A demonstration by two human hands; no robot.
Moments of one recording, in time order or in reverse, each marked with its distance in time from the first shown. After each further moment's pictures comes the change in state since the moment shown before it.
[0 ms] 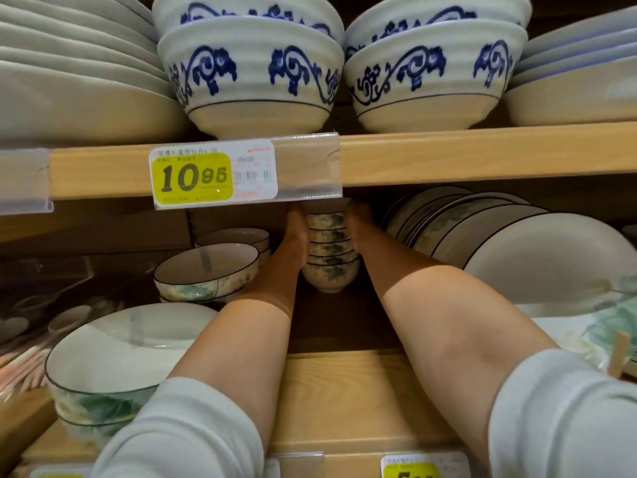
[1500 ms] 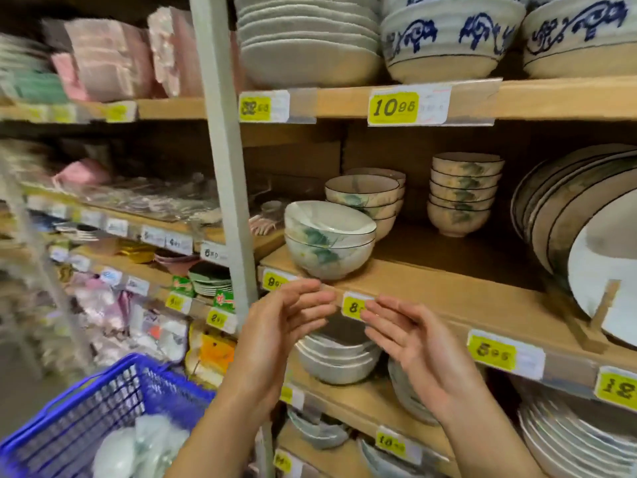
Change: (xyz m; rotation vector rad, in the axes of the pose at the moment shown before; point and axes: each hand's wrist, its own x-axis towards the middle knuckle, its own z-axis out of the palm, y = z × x) left_hand -0.384 -0.053 -0.167 -0.074 0.282 0.173; right_hand -0.343 0.088 -0.097 0.548 -0.705 0.532
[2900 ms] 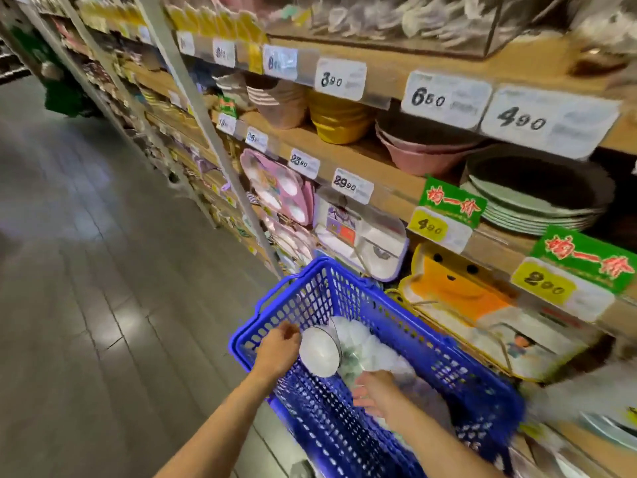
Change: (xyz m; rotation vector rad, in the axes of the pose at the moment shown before) left_hand 0.055 -0.119 -0.567 1.024 0.452 -0.729; right_hand 0.165 0.561 0.169 -0.823 -0.038 1.003
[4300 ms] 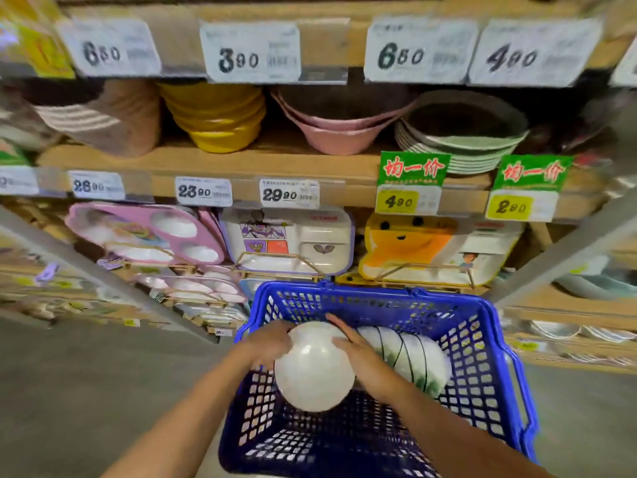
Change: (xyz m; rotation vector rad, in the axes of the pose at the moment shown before) left_hand 0.146 0.067 -0.026 0.657 -0.892 0.385; right_hand 0.023 -0.066 0.063 0.501 0.256 -0.359
